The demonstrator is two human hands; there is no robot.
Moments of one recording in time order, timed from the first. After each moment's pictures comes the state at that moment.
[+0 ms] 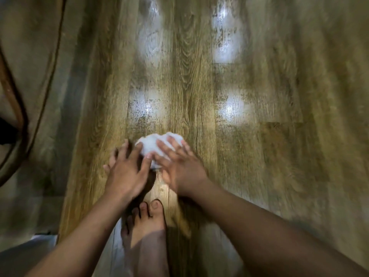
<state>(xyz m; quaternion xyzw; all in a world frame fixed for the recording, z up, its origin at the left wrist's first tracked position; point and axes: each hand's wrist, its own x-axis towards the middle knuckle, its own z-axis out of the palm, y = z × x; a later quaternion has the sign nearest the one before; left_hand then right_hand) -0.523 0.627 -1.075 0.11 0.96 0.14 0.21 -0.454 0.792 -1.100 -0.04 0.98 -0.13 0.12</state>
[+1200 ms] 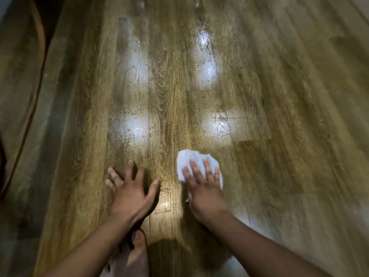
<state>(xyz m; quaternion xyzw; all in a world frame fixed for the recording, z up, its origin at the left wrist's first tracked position) -0.512 0.687 -1.073 0.20 0.95 0.06 0.24 -0.395 0.862 -1.089 0.16 0.97 -0.12 0.14</state>
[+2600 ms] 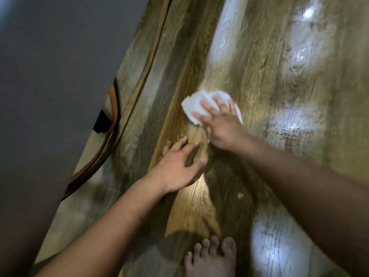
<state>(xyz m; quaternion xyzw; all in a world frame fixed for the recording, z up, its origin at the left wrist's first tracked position) -0.615 0.580 -1.039 0.09 0.92 0.18 0.33 -0.668 0.761 -1.102 -0.12 0.98 -0.13 0.13</state>
